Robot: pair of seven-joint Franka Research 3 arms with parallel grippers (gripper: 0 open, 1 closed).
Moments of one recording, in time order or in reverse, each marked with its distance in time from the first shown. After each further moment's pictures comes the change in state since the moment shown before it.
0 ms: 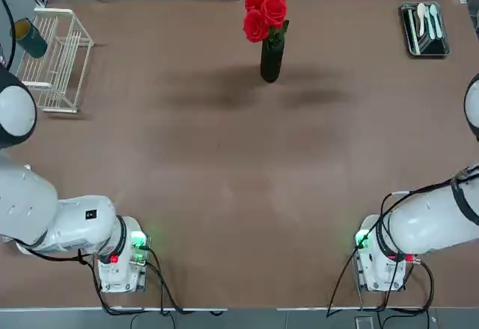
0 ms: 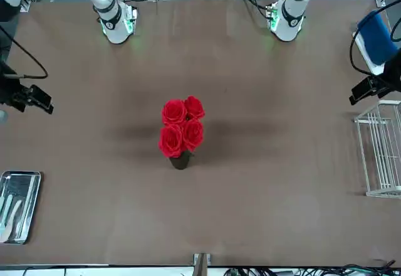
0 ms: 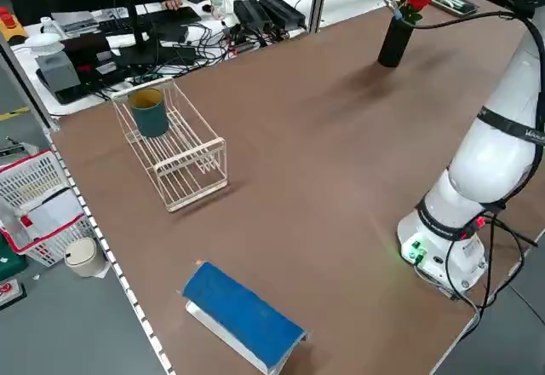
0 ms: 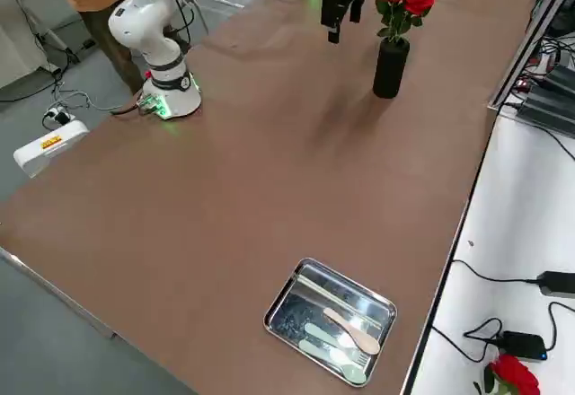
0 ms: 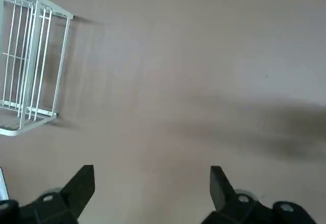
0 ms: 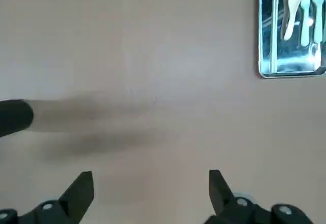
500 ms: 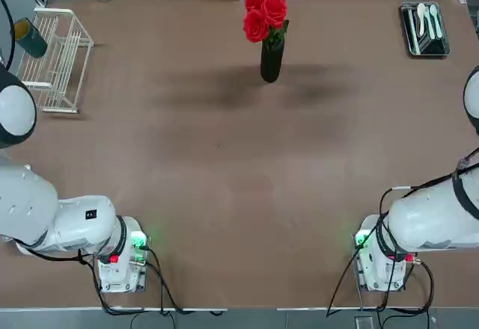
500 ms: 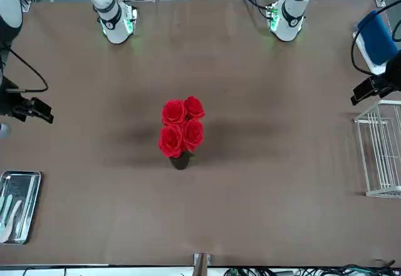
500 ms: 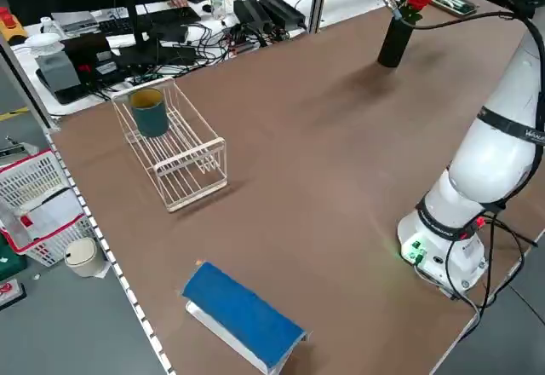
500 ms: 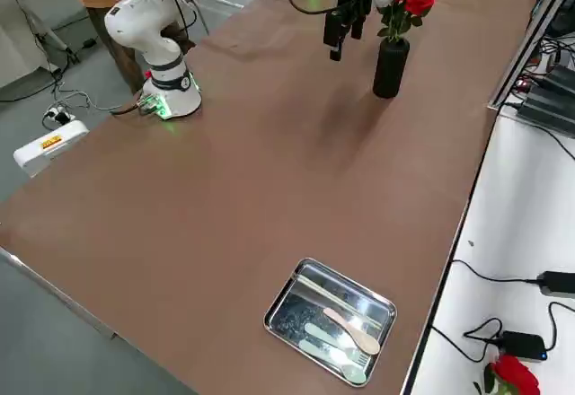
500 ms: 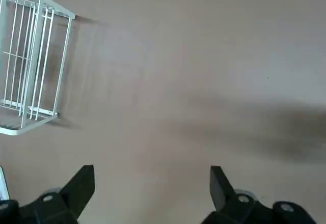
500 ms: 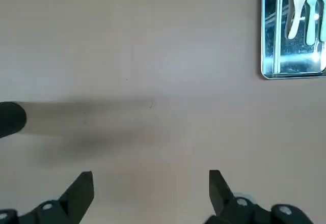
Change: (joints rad) left arm 0.000 0.000 0.005 0.000 0.000 0.000 0.000; right arm -0.194 0.037 0.181 0.007 -0.002 0.017 -0.009
